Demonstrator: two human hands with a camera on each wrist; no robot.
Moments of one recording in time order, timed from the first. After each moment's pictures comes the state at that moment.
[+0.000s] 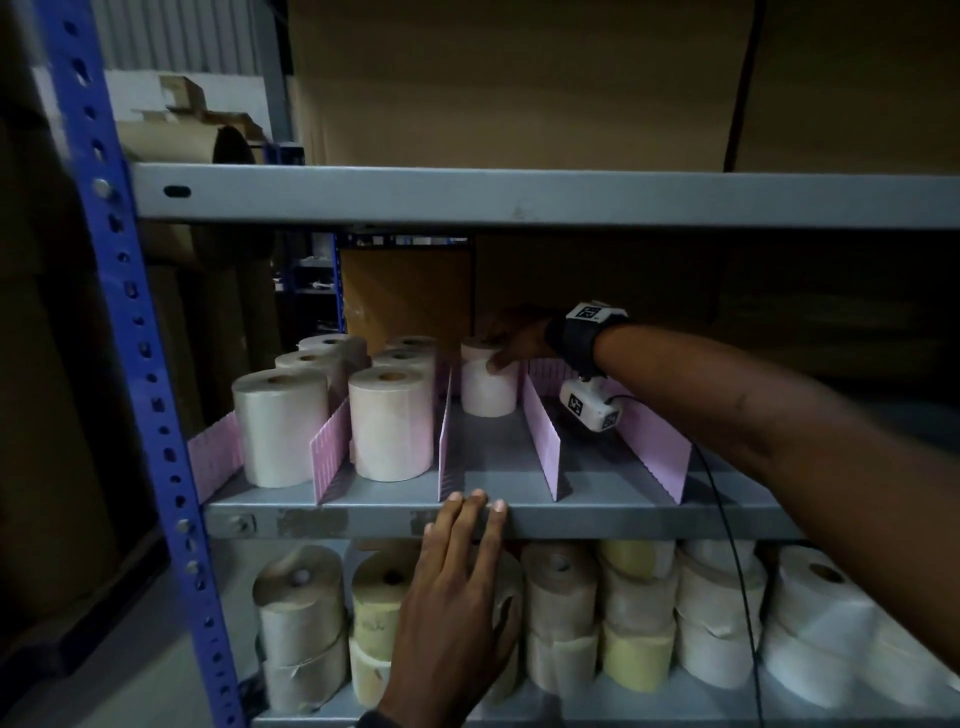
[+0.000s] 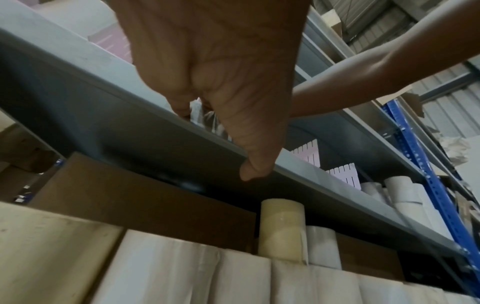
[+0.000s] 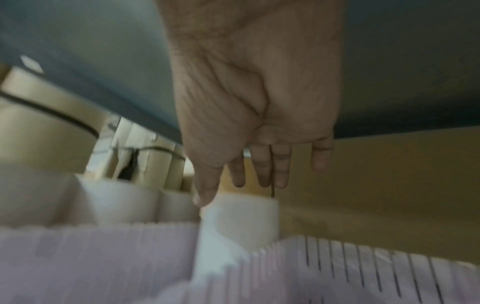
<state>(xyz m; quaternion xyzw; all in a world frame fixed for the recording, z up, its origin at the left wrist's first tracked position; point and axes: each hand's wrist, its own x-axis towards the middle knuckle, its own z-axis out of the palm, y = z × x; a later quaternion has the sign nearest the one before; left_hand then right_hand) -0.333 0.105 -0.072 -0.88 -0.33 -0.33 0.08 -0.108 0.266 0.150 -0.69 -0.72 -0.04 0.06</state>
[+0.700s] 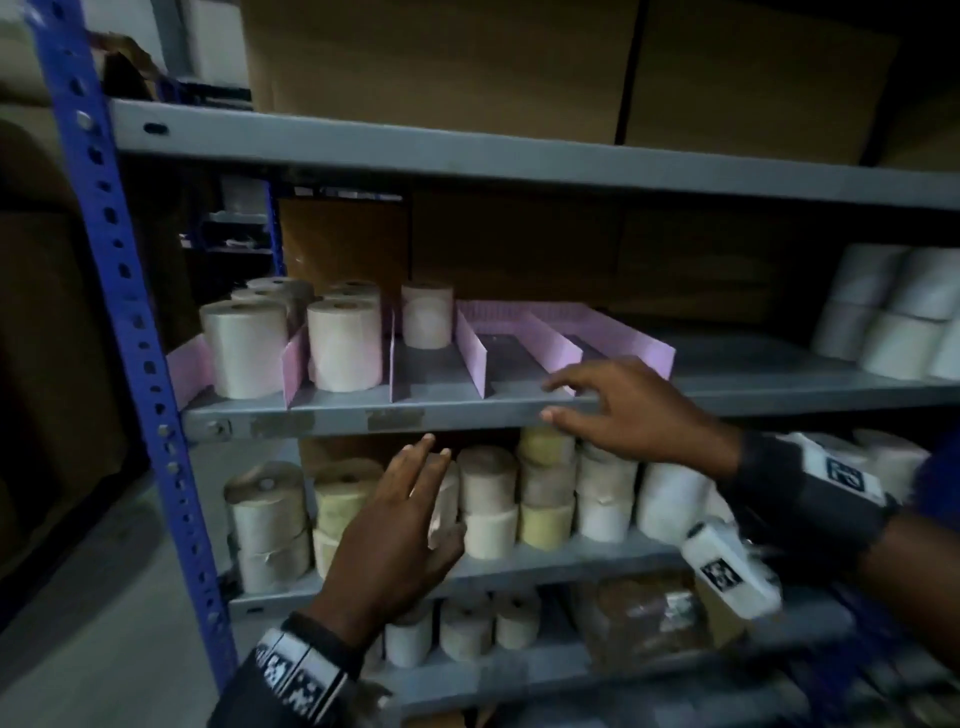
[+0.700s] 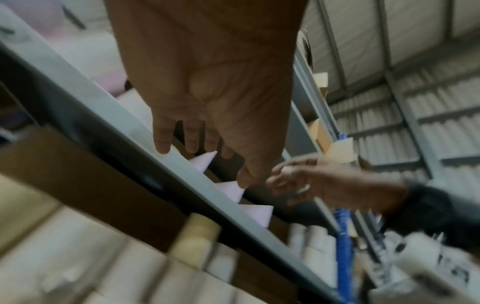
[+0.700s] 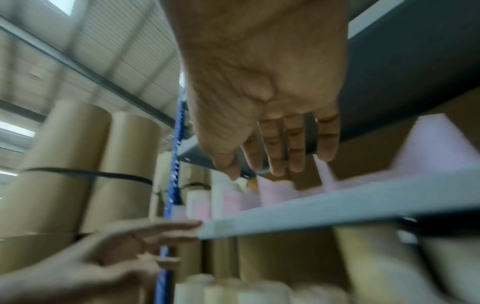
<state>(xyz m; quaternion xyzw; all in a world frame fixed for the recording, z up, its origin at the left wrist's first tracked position) -0.386 0.033 -0.062 -0.91 -0.28 -0.30 -0.08 -0.136 -0.070 0.072 -0.68 -0.69 -0.12 0.22</state>
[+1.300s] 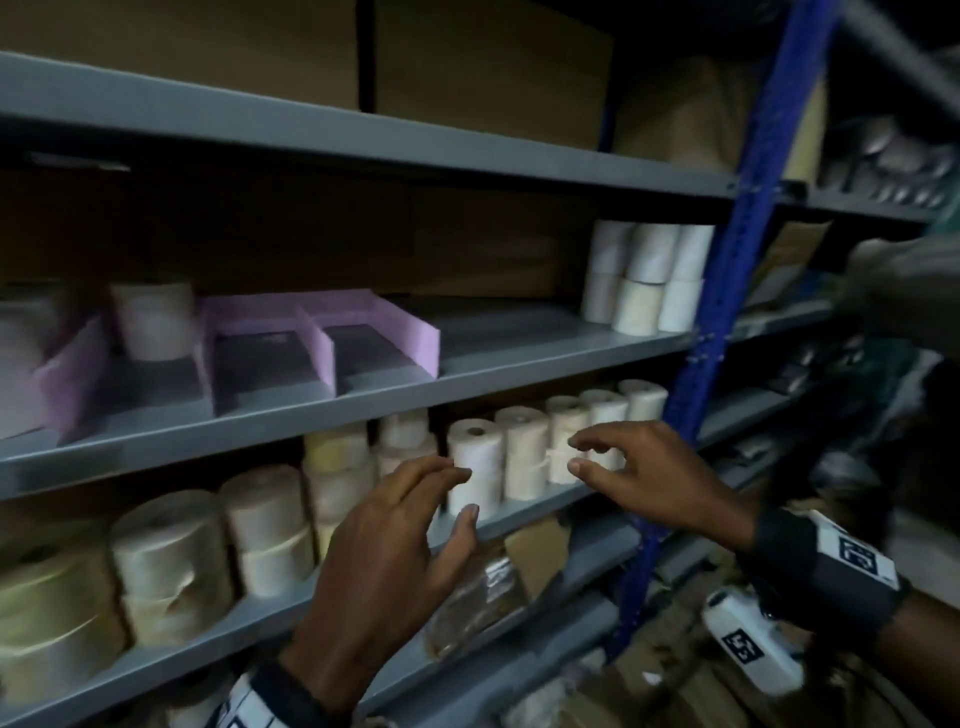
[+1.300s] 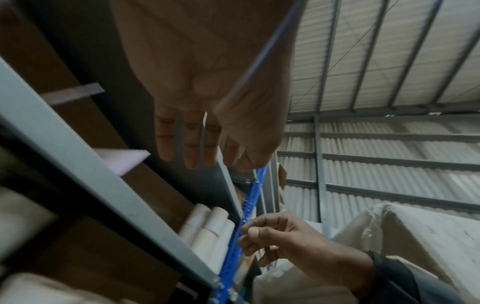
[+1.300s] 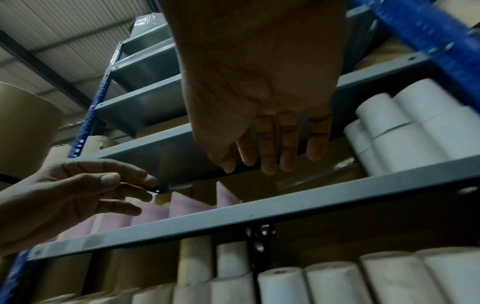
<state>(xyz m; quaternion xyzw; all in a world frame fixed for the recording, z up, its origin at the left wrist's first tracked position) -0.223 -0.109 -0.022 -0.90 -0.11 -0.38 -0.20 0.024 -0.274 0.004 -0.81 -0.51 -0.14 0.25</state>
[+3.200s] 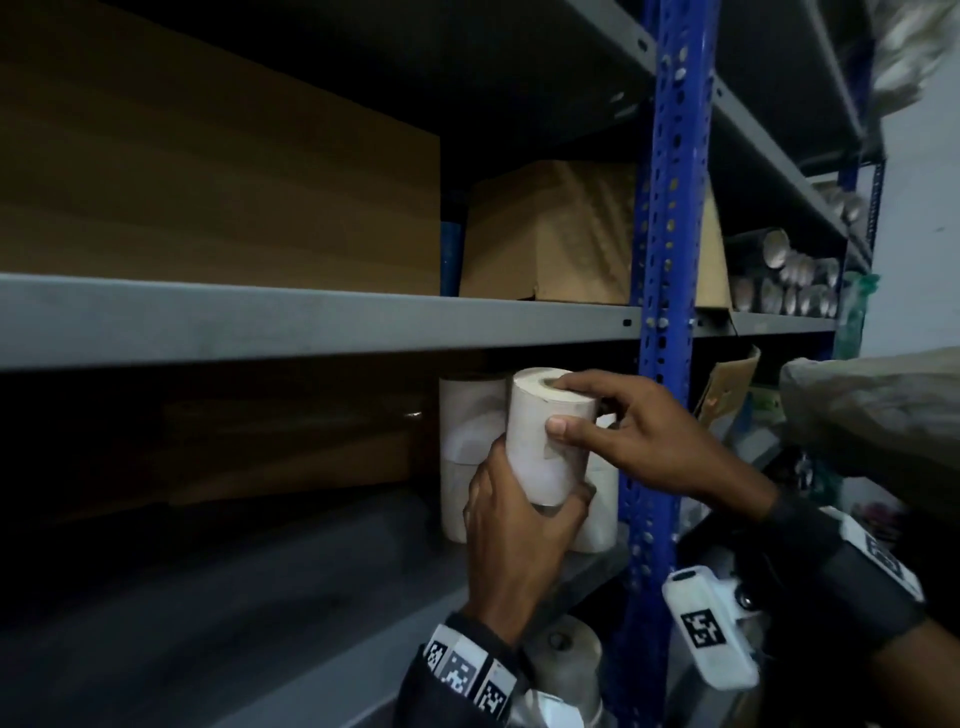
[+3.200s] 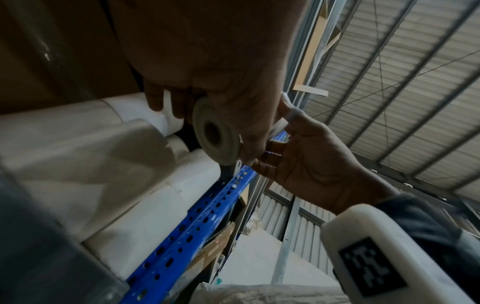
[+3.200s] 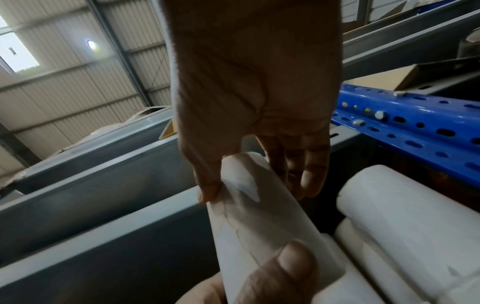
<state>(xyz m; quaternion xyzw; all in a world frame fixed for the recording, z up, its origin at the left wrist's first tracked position) 0.381 -0.109 0.067 -0.77 -0.04 -0.47 -0.43 0.445 -0.247 0.176 -0.72 -0.53 -0.20 0.41</state>
